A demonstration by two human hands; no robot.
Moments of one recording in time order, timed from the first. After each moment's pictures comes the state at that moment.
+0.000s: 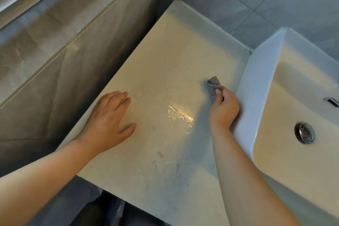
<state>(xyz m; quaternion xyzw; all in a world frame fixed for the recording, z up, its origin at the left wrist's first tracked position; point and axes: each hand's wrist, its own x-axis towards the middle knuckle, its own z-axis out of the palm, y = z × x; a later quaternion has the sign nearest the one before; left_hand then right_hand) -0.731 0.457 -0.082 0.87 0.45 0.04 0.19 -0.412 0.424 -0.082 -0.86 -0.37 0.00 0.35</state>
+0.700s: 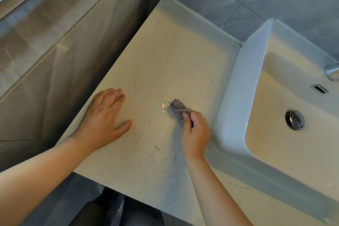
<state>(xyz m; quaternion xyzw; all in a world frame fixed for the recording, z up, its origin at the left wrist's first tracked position) -0.731 0.456 -0.080 0.88 0.44 0.03 0.17 -0.504 0.351 -0.079 -0.83 -0.41 0.10 0.38</state>
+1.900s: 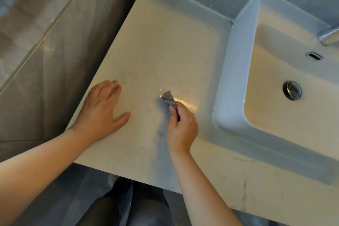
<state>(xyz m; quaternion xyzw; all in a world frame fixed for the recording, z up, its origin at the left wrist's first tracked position) -0.739 0.459 -0.083 0.90 0.42 -0.01 0.16 -0.558 0.336 -0.084 -0.87 -0.33 0.07 0.37</state>
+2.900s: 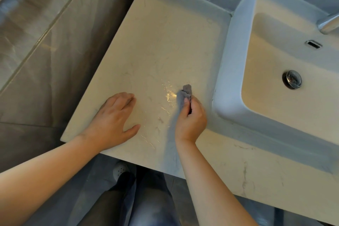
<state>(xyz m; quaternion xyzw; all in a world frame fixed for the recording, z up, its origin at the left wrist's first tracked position) -0.742 0.409 -0.071 0.93 0.33 -0.05 0.18 -0.548 0.319 -0.088 -0.87 -0.28 0.00 0.41</state>
